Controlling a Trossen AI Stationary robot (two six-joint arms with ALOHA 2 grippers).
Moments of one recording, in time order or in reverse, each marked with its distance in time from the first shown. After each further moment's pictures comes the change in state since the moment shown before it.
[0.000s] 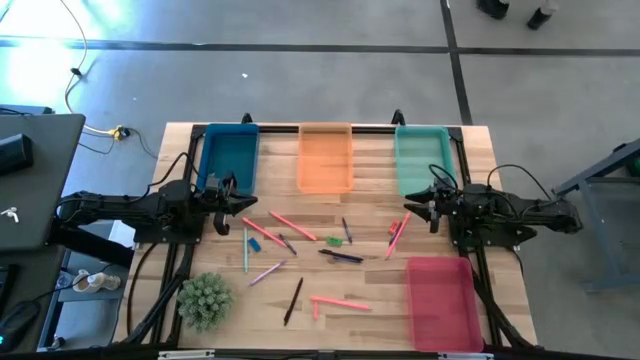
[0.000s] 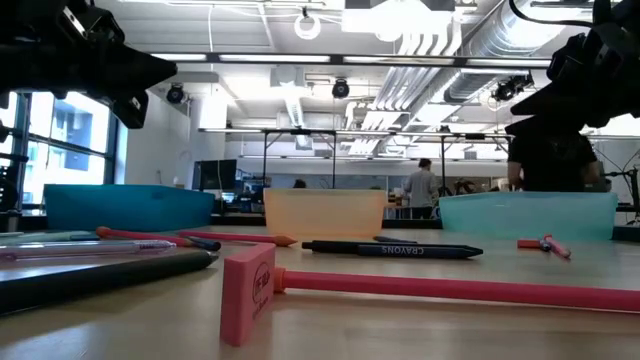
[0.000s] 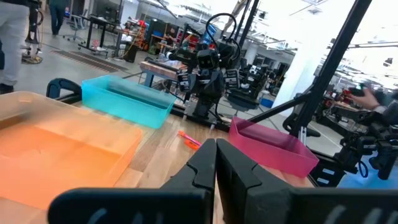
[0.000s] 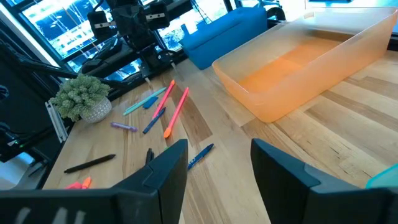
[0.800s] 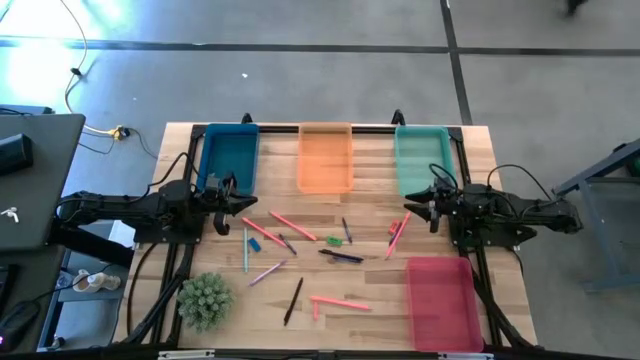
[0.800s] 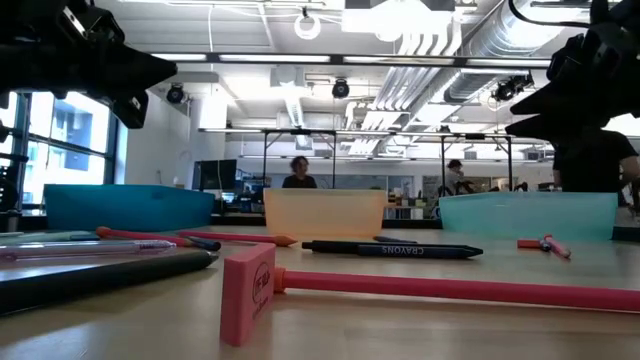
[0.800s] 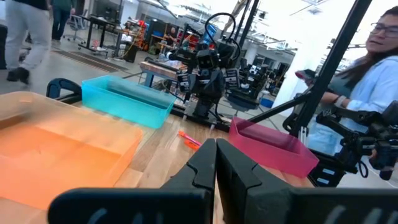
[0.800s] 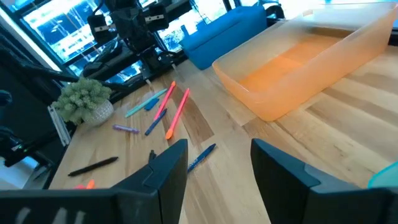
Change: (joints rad) left arm 0.000 0.000 0.000 0.001 -0.001 0.000; right arm 0.000 0.000 0.000 0.001 0.010 0.032
